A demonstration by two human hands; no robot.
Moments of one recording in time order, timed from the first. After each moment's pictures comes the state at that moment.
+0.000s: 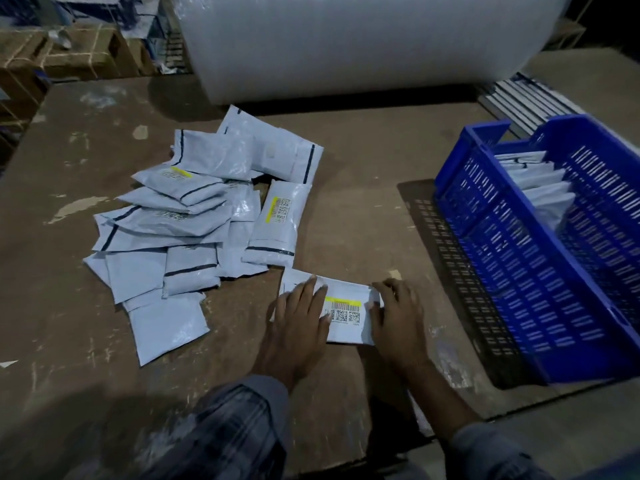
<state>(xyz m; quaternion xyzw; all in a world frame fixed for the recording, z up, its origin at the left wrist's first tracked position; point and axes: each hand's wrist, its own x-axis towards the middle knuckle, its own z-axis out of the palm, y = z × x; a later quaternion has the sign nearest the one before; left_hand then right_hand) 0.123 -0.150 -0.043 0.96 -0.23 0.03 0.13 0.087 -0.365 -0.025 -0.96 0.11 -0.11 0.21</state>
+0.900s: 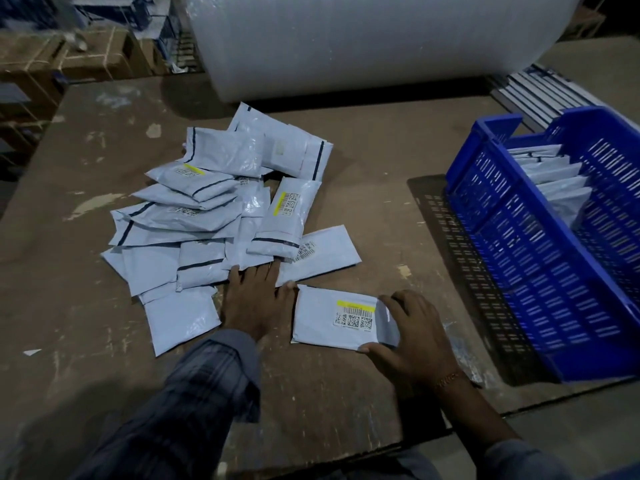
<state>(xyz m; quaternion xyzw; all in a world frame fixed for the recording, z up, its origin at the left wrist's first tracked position) 0.186 -0.068 -0.043 0.98 -0.15 0.09 0.02 0.053 -0.384 -0.014 -0.97 -0.05 -0.07 0.25</state>
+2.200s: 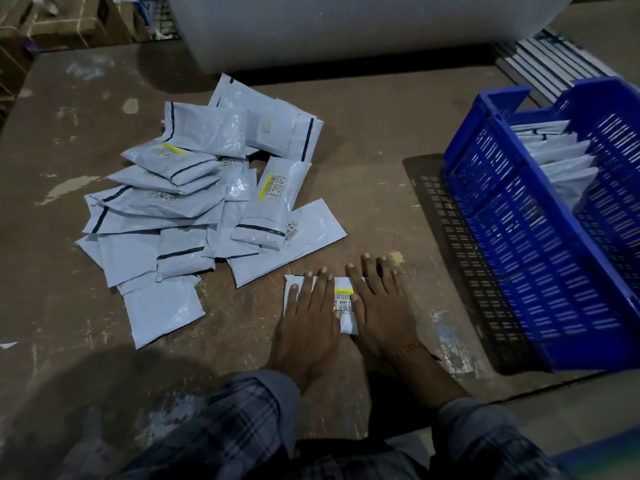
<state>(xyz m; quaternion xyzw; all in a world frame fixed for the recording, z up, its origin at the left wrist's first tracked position) 0.103 -0.175 -0.060 0.97 -0.23 -0.02 0.05 0.090 -0.361 -0.046 -0.99 -0.01 0.01 0.11</state>
